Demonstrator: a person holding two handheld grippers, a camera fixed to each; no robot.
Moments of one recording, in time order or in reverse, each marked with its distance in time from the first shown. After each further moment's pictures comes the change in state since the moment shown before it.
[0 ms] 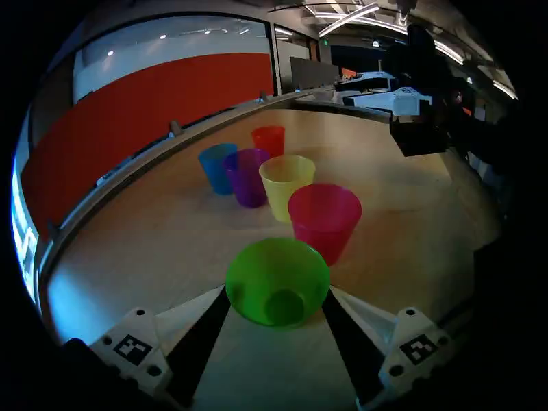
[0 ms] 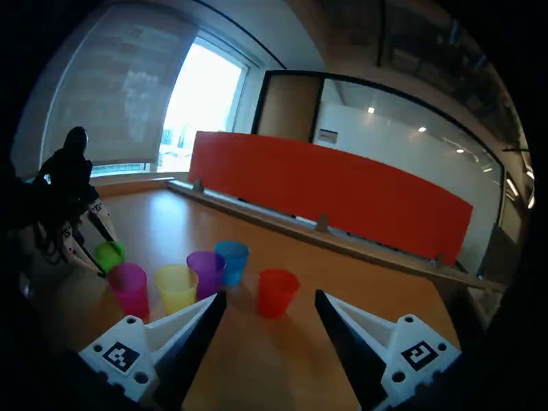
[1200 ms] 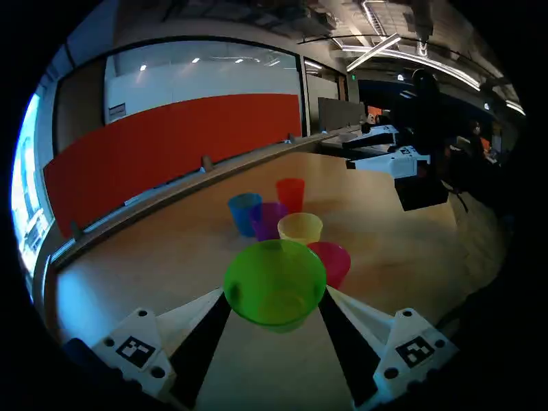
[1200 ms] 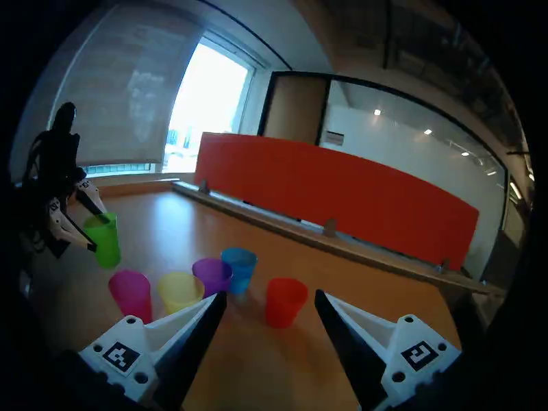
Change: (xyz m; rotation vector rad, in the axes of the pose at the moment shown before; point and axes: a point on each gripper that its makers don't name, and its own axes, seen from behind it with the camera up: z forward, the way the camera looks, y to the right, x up) left arm 0.058 0.000 -0.055 0.131 0.183 -0.091; right arm 0.012 -0.014 0.018 0.034 0.004 -0.015
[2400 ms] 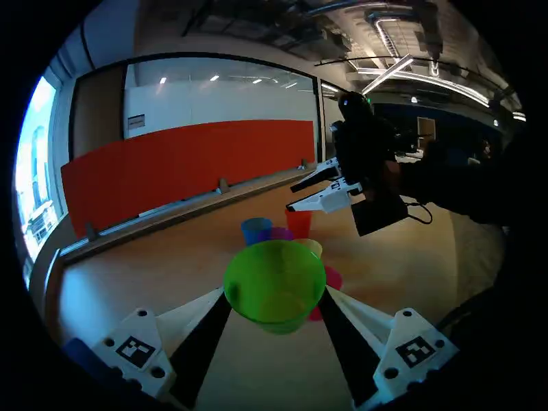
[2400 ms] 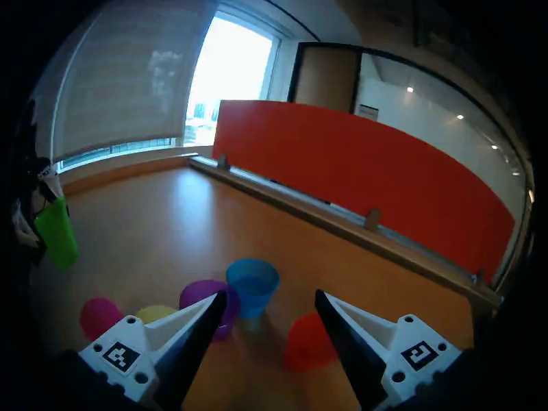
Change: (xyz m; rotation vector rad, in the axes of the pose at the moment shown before) left arm 0.026 -0.001 -0.037 0.072 0.112 -0.059; right arm 0.007 -0.020 0.130 0.162 -0.160 -0.024
